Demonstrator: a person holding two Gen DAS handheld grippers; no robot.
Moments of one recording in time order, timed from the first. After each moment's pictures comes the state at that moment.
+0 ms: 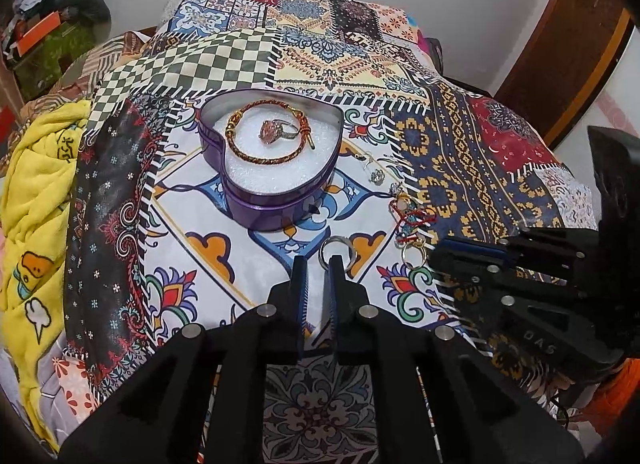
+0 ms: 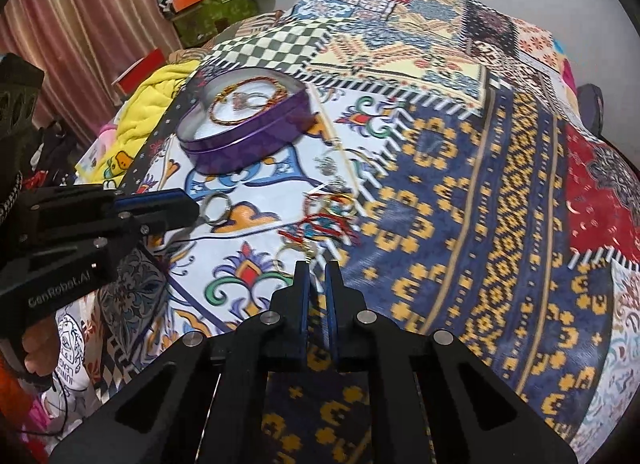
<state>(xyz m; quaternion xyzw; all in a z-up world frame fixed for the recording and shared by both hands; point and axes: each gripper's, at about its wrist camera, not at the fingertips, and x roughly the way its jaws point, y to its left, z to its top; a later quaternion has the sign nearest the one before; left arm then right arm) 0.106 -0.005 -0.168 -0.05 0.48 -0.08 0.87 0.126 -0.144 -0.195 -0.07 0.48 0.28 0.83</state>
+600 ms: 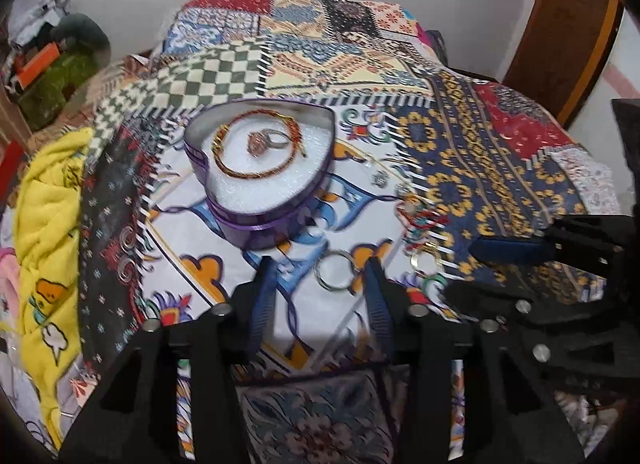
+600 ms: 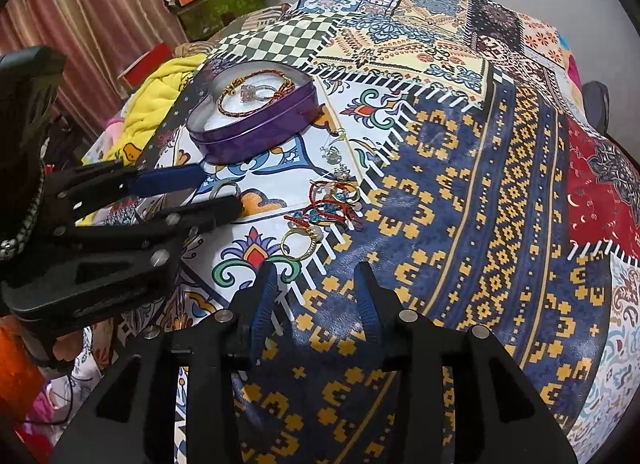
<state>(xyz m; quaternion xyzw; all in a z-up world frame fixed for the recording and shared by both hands) 0.116 -0.023 -0.177 0.01 0.47 -0.06 0.88 0.121 -0.143 -0.193 -0.07 0.49 0.30 0.81</state>
